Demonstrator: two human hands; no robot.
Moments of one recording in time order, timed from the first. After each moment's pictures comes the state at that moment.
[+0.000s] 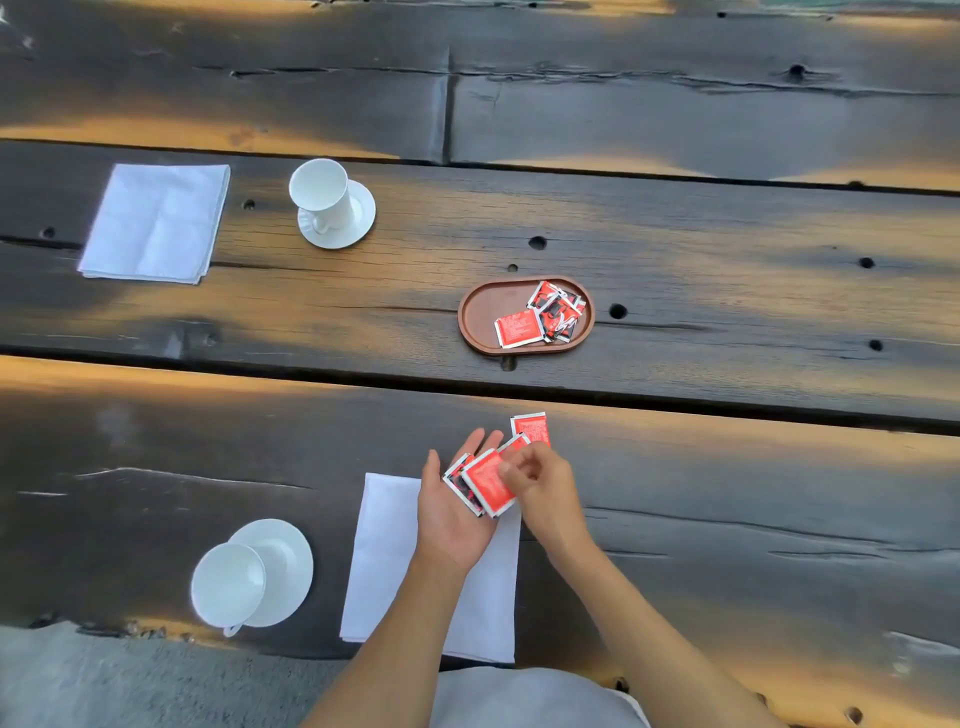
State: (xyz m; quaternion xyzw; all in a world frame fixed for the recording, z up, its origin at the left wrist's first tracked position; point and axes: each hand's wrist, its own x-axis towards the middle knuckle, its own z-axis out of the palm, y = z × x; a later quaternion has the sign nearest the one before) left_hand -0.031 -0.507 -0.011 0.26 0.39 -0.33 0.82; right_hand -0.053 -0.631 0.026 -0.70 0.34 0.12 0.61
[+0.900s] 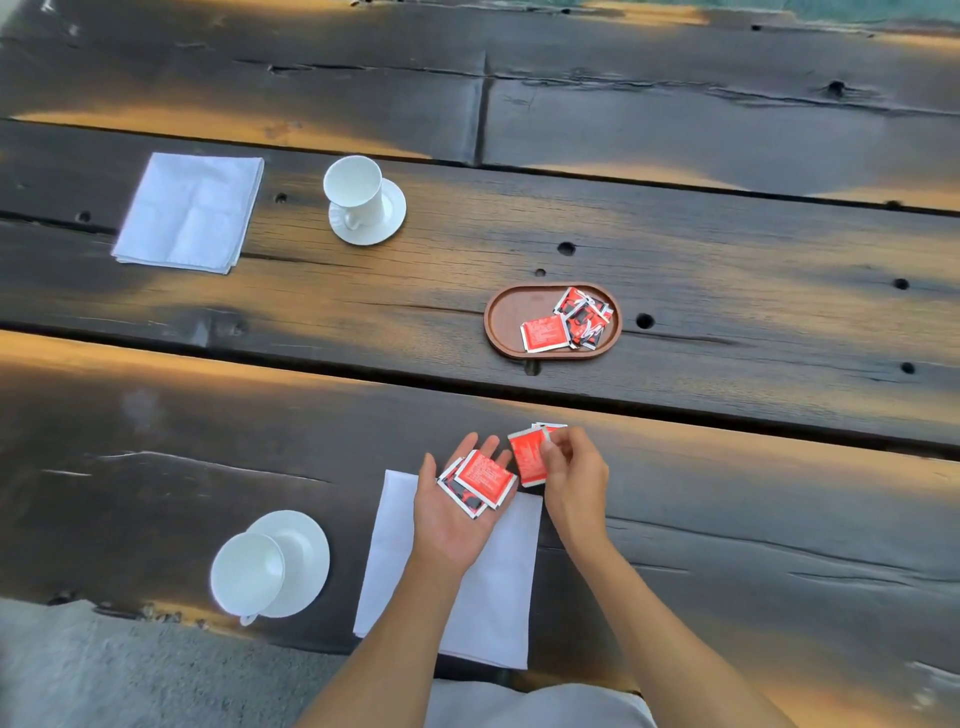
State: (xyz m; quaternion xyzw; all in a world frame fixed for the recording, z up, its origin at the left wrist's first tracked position) left_hand -0.025 -0.483 -0.014 0.25 0.40 -0.30 0.83; right_hand -0.037 -0.632 0.018 -0.76 0.36 0.02 0.53
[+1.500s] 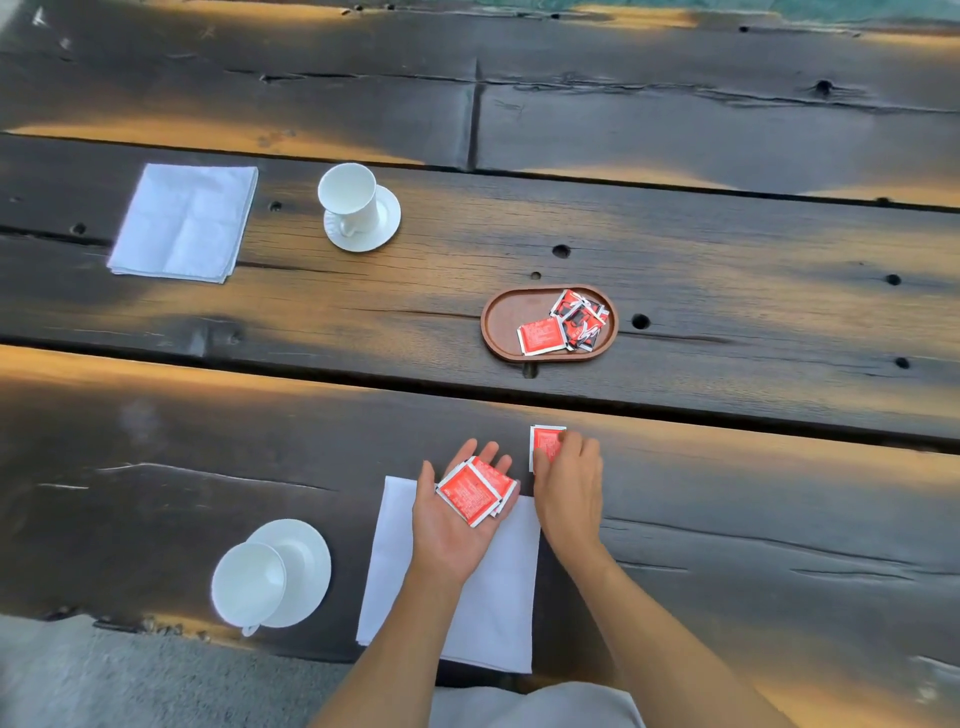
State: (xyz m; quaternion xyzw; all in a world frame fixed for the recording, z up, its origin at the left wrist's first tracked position) left_hand -0.030 -0.480 -0.013 0.25 0.39 -0.29 0.84; right_hand -0.036 -0.623 0.006 -0.89 0.34 0.08 0.30
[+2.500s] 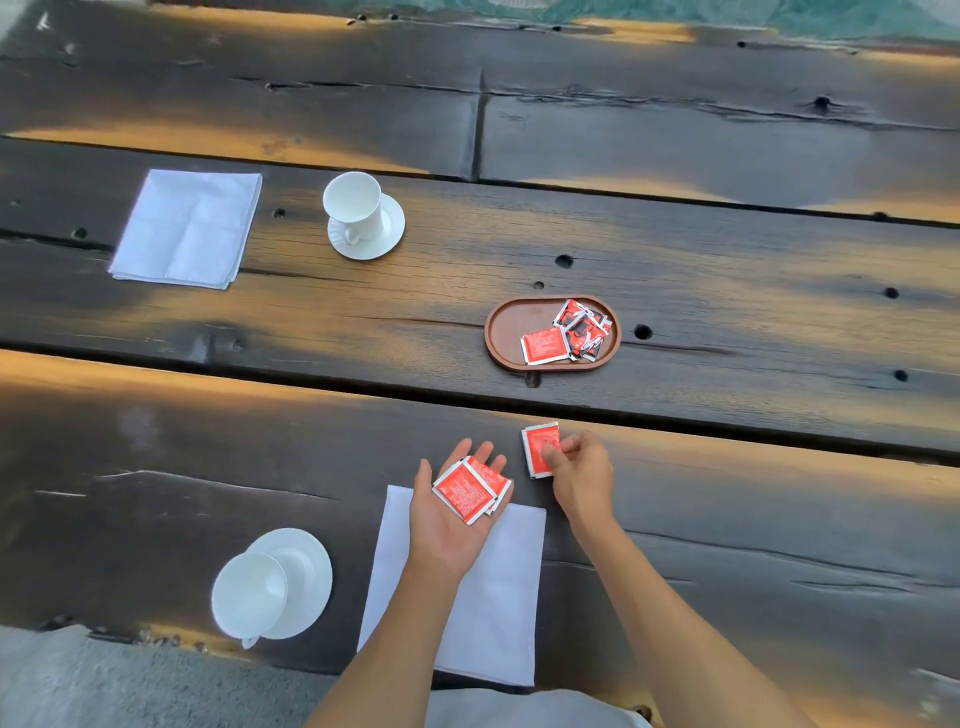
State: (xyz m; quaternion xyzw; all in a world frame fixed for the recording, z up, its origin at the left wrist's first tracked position) left_hand -0.013 -0.478 -0.010 0.26 0.40 -0.28 0.83; right_hand -0.011 -0.645 0.009 -0.72 0.45 0.08 0.52
